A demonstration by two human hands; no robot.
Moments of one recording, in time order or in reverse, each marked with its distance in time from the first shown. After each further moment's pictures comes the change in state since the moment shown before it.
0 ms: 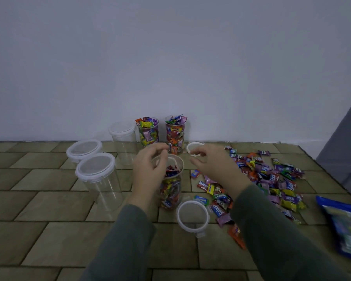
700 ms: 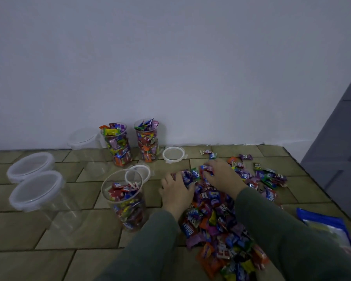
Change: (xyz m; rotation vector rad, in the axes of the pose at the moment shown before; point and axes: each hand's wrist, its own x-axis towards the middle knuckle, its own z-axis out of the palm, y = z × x) left_hand -0.020 -0.009 0.180 0.679 -0.643 -0.411; right_hand 0.021 0.179 0.020 -0.088 -0.132 0.172
